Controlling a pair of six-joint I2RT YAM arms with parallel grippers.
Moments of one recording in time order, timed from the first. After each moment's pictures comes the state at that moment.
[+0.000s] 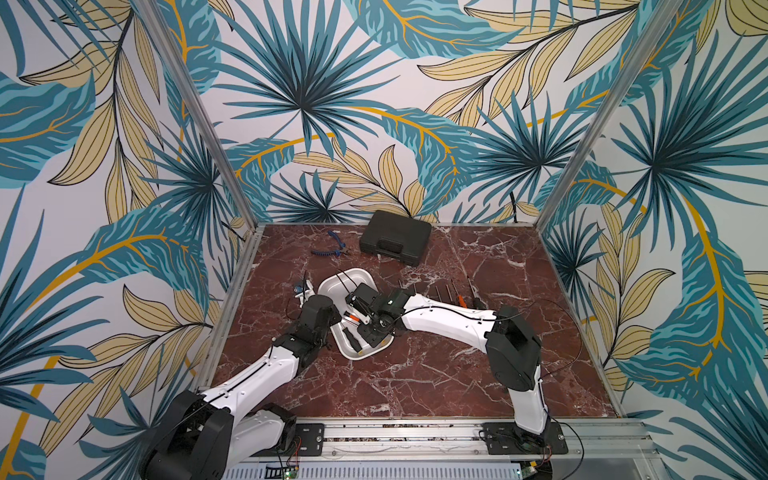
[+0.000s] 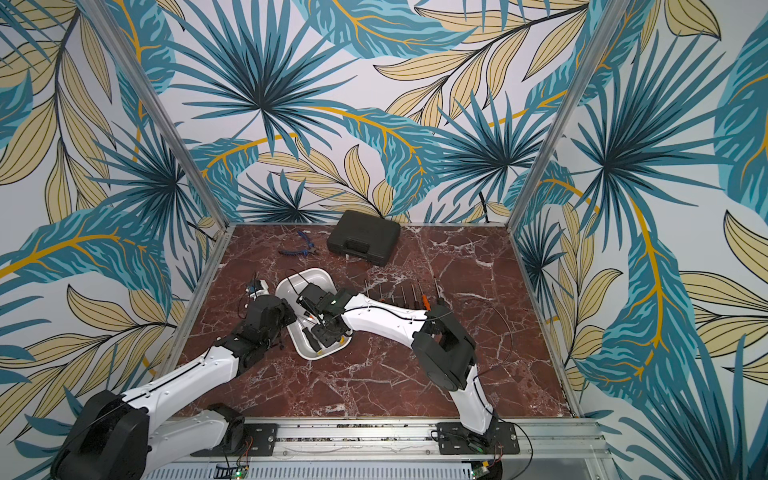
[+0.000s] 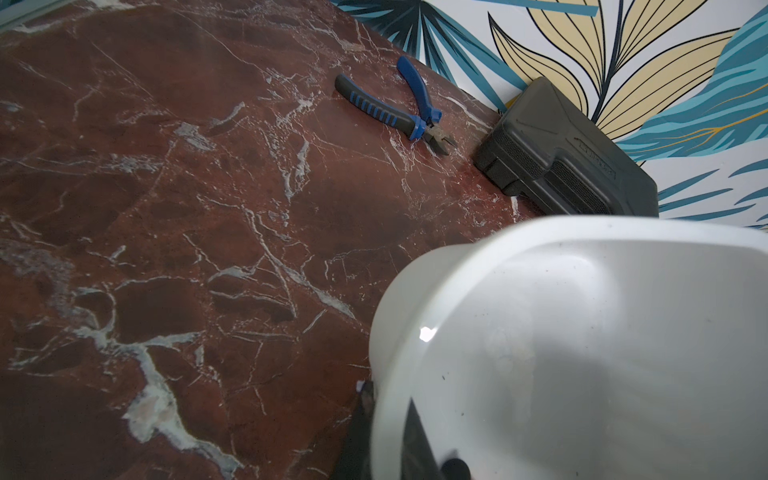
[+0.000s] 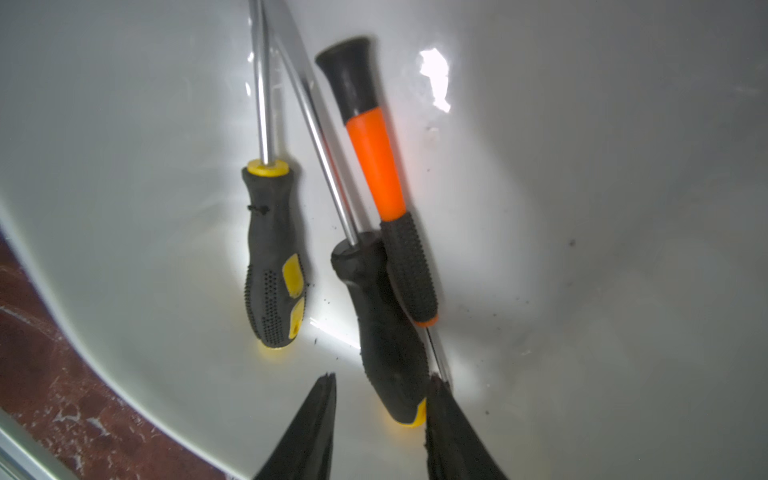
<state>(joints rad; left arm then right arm) -0.40 1.13 0.48 0.06 -0.36 -0.75 0.99 2.04 1.65 -0.82 0.11 0.16</state>
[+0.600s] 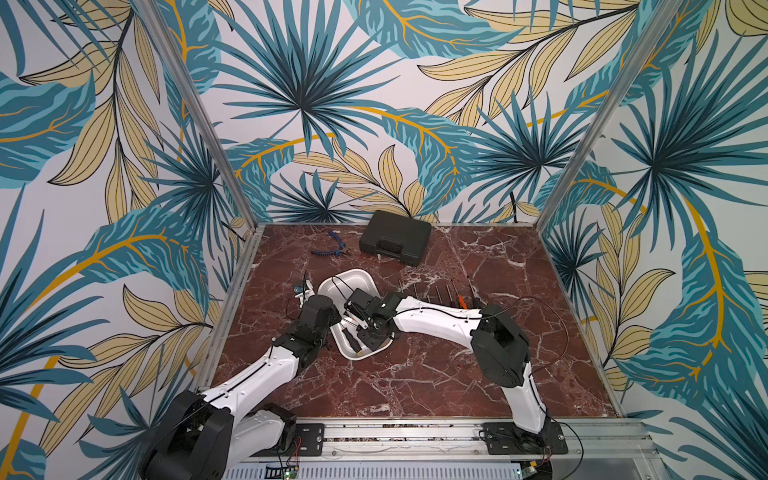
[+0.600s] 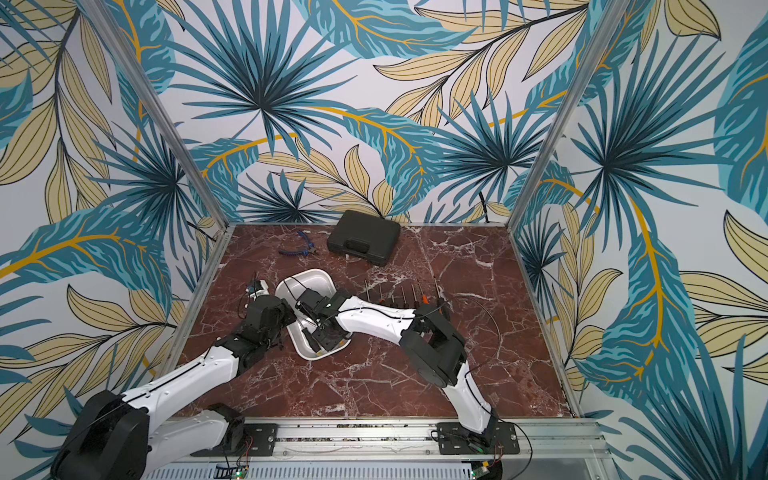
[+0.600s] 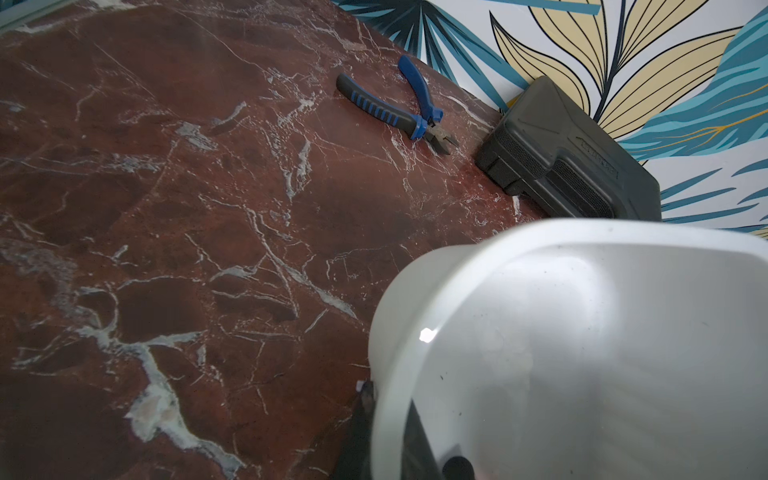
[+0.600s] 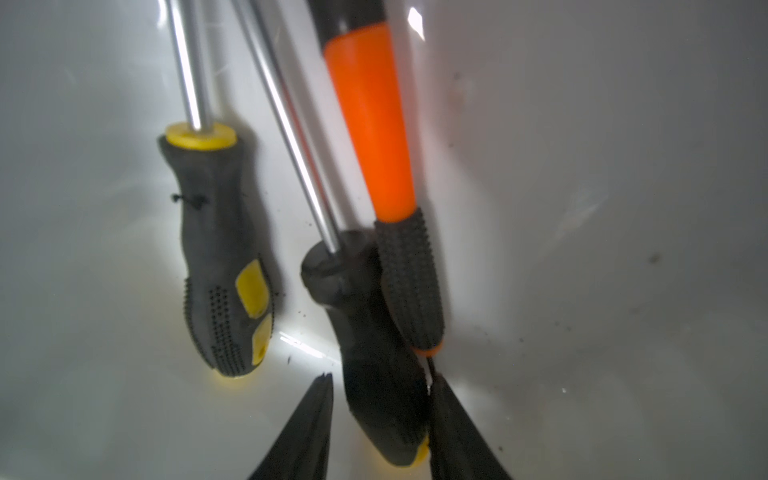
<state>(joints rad) -0.40 1.13 0.48 0.06 -0.36 -0.75 0.99 2.12 1.66 -0.83 0.12 0.14</state>
